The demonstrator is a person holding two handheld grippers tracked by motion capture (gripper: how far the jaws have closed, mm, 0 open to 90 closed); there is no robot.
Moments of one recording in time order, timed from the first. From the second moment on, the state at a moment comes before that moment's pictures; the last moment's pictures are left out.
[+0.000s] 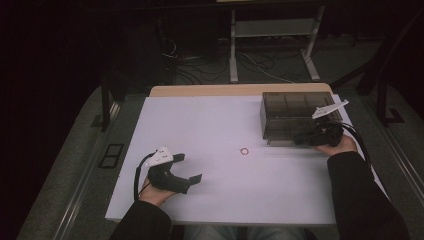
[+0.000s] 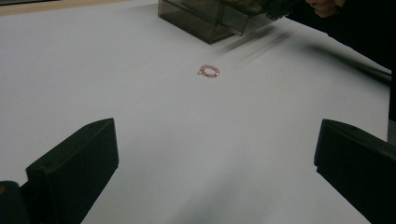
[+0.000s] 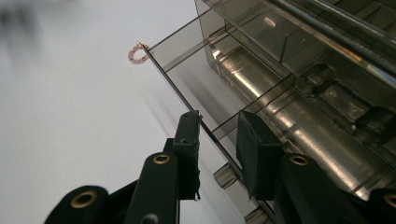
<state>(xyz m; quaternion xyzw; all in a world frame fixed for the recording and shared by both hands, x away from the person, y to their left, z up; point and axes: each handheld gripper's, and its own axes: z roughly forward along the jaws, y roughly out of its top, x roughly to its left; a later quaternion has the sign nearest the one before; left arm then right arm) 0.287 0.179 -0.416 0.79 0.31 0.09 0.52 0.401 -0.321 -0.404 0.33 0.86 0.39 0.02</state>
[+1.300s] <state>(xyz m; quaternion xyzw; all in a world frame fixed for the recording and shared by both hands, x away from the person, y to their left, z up) 0.287 0.178 -0.416 0.79 0.31 0.09 0.52 0.386 -0.320 -0.404 0.33 0.86 0.38 0.01</state>
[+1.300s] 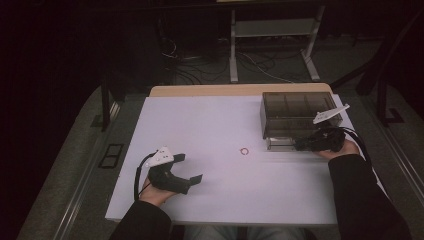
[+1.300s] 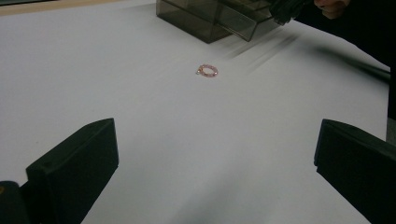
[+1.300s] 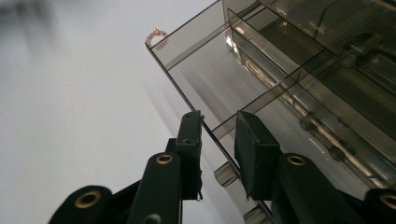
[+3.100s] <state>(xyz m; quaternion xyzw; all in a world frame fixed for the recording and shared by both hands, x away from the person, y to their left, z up) 0.287 0.176 -0.417 0.79 0.31 0.09 0.52 0.366 -0.316 -0.397 0.34 0.86 0.38 0.02</state>
